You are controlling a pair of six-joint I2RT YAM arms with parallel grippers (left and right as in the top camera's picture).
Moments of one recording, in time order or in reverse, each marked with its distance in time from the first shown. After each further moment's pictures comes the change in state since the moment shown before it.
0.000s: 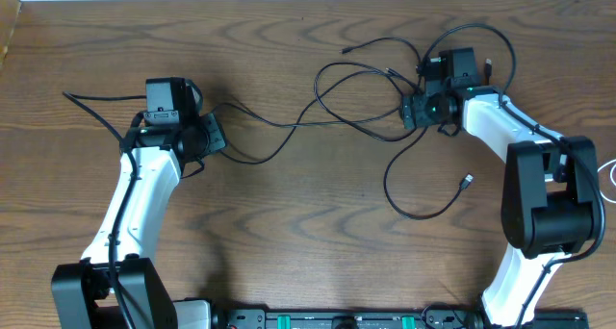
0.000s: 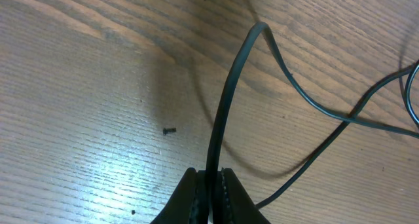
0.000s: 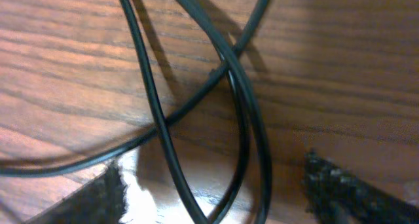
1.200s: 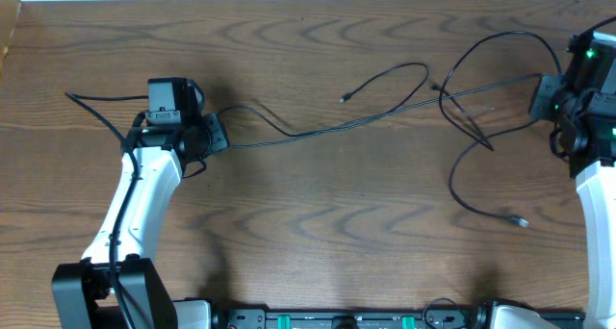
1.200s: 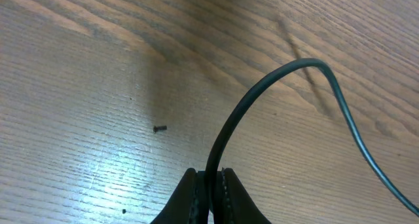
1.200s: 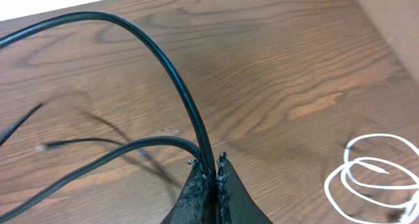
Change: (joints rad) left arm -0.006 0.000 0.000 0.000 0.016 -0.007; right arm -0.305 -0.679 -0.005 -0.309 0.269 0.079
